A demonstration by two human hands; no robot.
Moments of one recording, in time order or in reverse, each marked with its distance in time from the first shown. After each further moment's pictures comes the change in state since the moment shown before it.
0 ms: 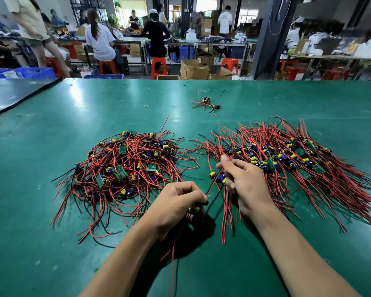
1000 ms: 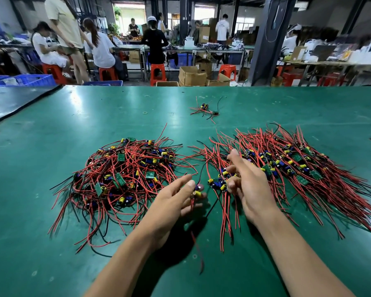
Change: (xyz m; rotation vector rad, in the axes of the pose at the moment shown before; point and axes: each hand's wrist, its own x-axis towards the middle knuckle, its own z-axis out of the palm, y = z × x) left_hand 0.010 -0.005 0.006 -0.293 0.118 0.008; right_hand 0.006 -0.009 -0.012 0.200 0.036 0.003
